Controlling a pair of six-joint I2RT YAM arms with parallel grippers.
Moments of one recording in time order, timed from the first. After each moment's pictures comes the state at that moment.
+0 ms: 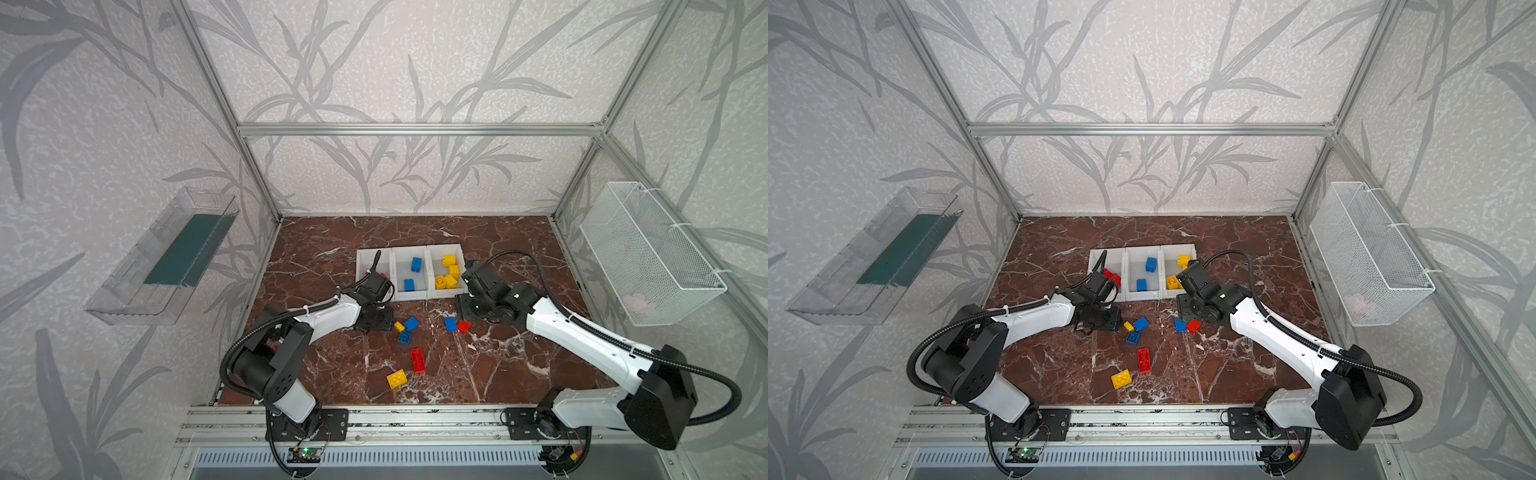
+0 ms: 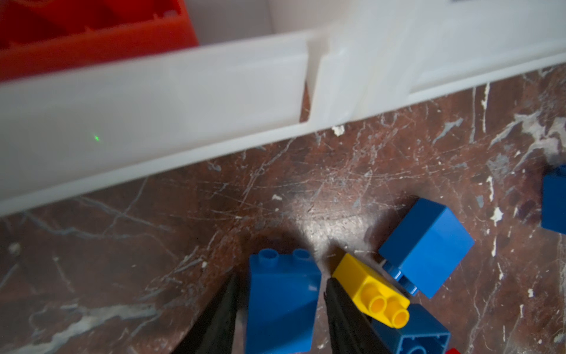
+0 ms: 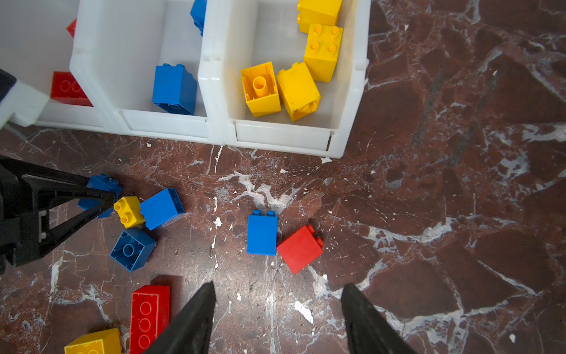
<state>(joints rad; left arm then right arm) -0.56 1.61 0.85 -0.45 0.10 -0.42 0.70 1.32 1.02 -0.74 0.17 0.51</state>
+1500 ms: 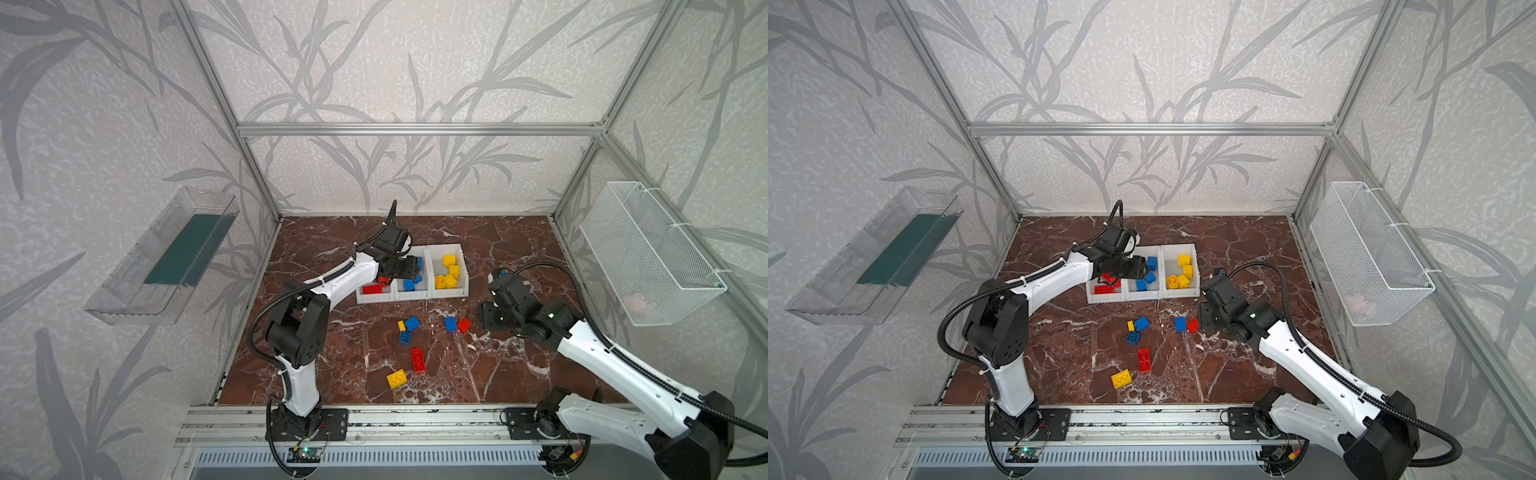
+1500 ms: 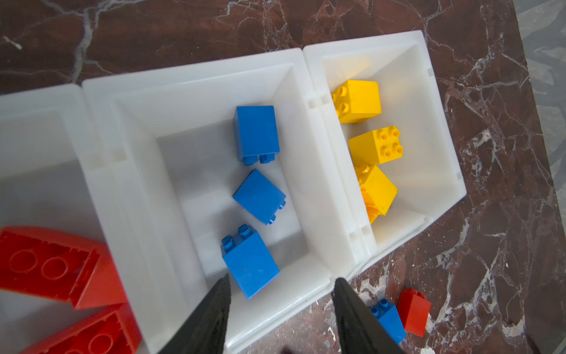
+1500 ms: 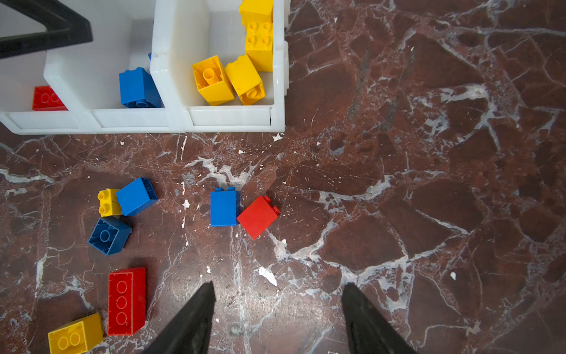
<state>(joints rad) -0.52 1.80 1.37 -0.49 0.15 -0.39 0.65 1.08 0.89 -0.83 0.21 0.54</state>
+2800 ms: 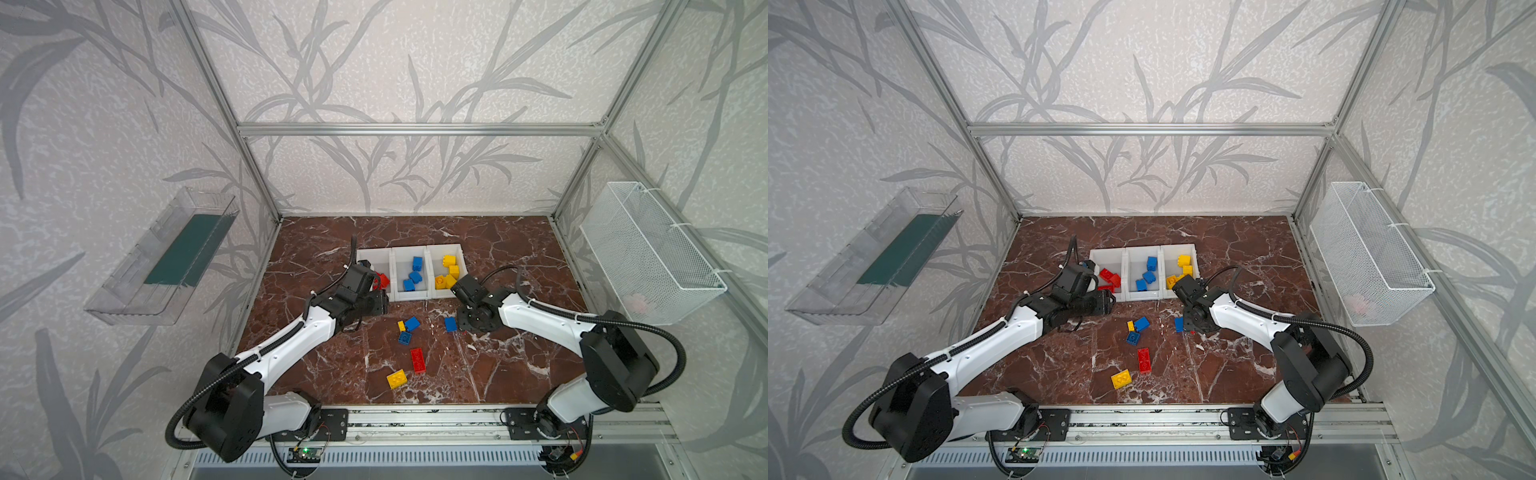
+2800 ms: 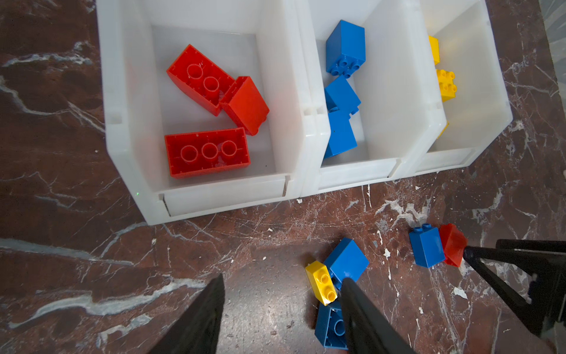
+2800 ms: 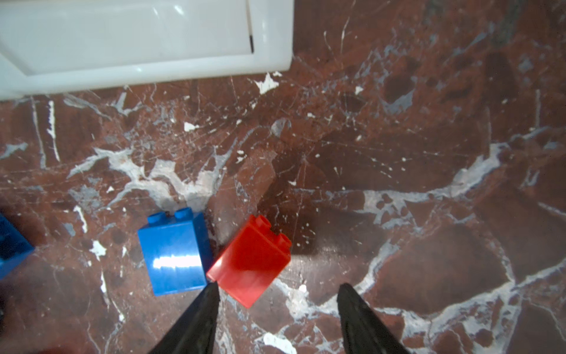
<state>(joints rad) -0.50 1.26 0.80 -0.41 0.00 -0.52 0.66 1.58 0.93 -0.67 0.20 0.70</state>
